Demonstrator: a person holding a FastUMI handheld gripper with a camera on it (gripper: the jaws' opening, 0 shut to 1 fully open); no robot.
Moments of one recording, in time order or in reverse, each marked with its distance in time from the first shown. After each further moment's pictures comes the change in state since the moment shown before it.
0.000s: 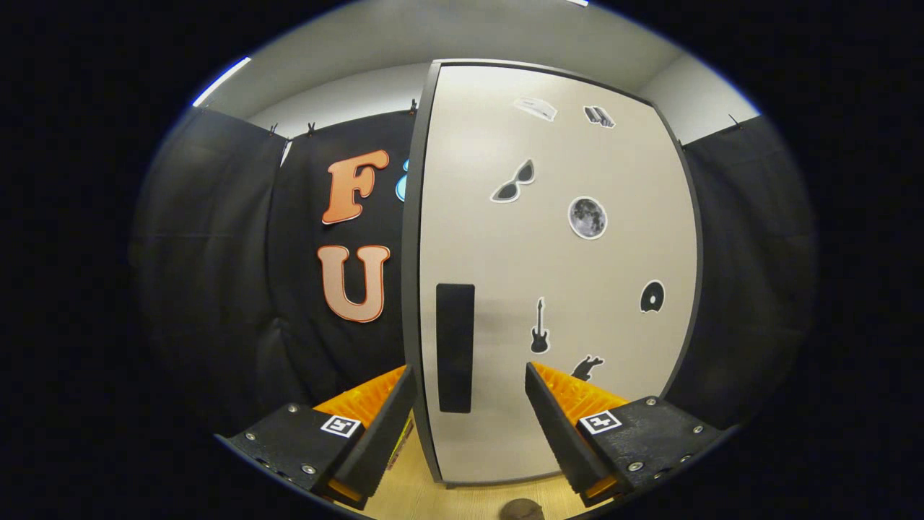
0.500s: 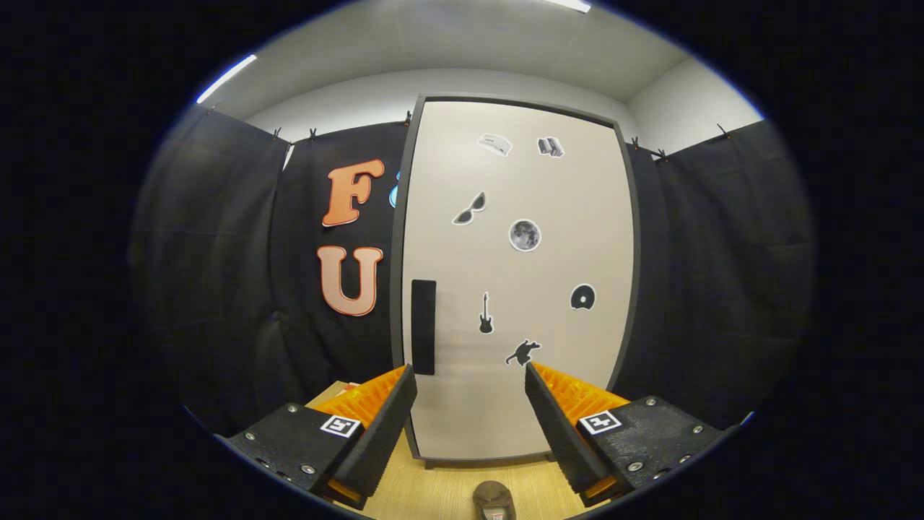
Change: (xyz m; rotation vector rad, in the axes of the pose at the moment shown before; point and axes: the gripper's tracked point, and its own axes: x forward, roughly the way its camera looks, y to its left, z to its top) arm -0.091 -0.035 0.003 -0.009 -0.009 -0.019
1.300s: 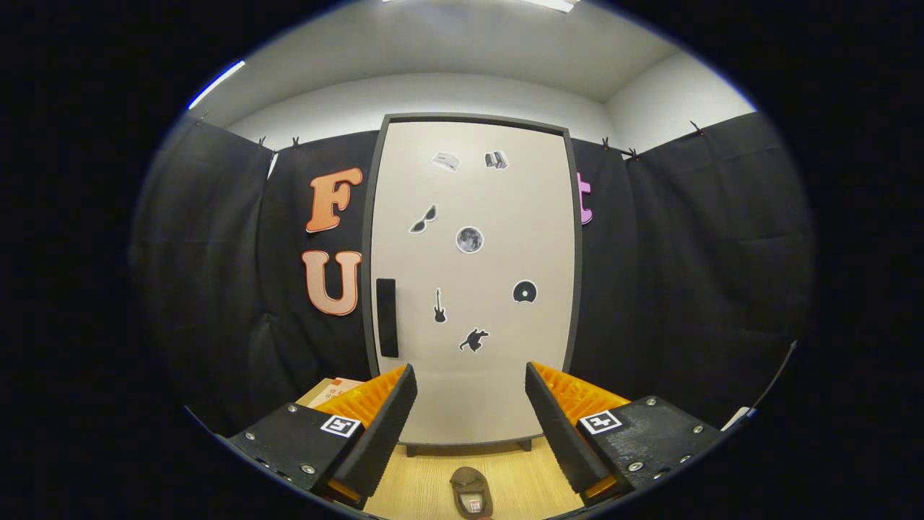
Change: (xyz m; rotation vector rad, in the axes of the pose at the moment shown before) arm -0.077 -0.070 0.001 0.019 -0.003 -0.085
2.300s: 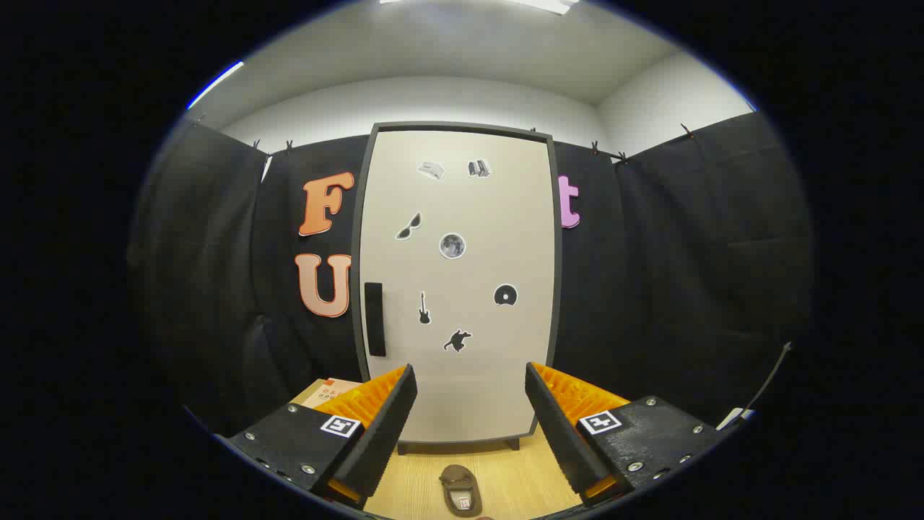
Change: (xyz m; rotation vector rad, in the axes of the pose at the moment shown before) arm -0.019 -0.021 0.006 0.012 -0.008 -0.024
